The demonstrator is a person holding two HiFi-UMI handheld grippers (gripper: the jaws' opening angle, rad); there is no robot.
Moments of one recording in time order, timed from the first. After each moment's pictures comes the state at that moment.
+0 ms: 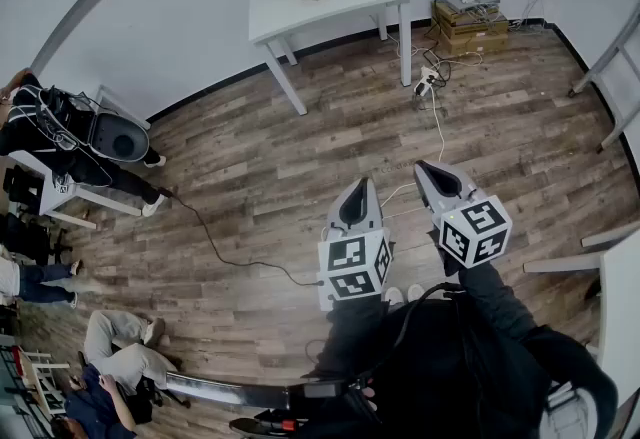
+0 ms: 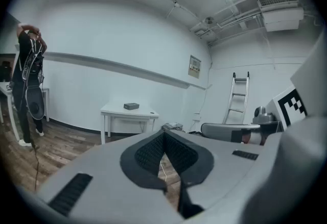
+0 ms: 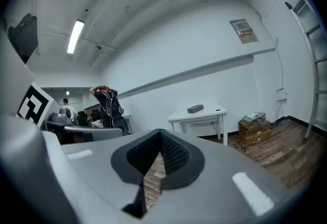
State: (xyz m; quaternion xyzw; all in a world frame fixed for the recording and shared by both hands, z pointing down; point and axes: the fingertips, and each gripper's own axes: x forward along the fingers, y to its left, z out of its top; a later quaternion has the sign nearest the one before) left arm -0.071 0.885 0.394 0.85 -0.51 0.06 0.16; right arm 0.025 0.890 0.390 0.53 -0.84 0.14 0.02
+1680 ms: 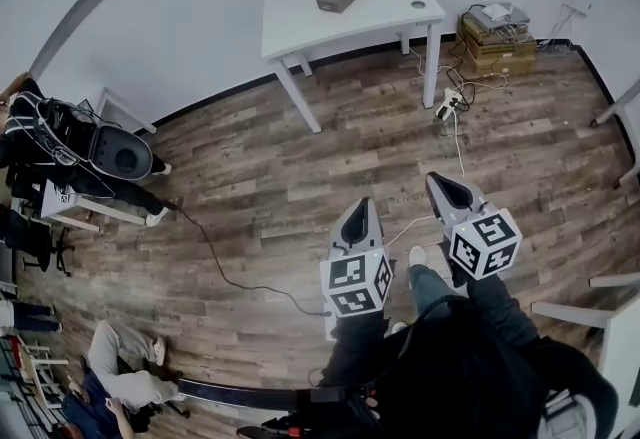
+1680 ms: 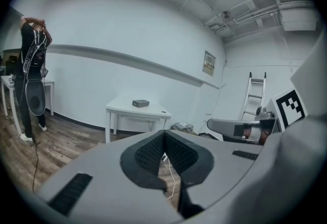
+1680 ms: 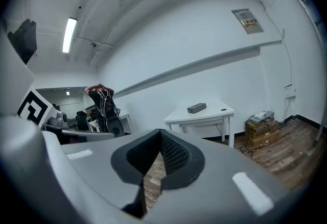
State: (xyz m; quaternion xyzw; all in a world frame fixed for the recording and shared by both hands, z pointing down) left arm -0.088 0.700 0.426 0.82 -0.54 0.07 0.19; right arm 0.034 0.692 0.412 0.52 -0.84 0.16 0.02
